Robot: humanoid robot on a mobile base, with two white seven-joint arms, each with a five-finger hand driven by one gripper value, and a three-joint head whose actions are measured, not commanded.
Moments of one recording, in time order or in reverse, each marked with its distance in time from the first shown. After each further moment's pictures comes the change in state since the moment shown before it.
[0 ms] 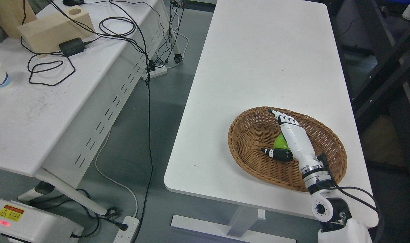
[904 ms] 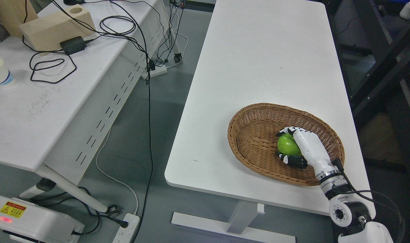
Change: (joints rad) left arm 0.000 0.000 0.000 0.000 0.000 0.000 0.000; right arm 0.018 -0.104 -0.029 0.041 -0.011 -0.063 0.024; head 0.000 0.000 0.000
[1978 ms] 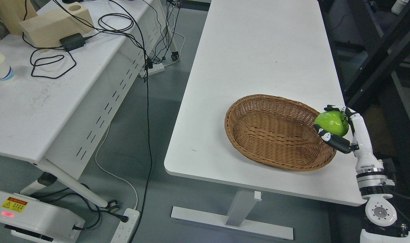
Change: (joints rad) left arm 0.000 0.000 0.000 0.000 0.000 0.000 0.000; right arm -0.006 0.084 -0.293 -0.025 -0.514 -0.003 0.012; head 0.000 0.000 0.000
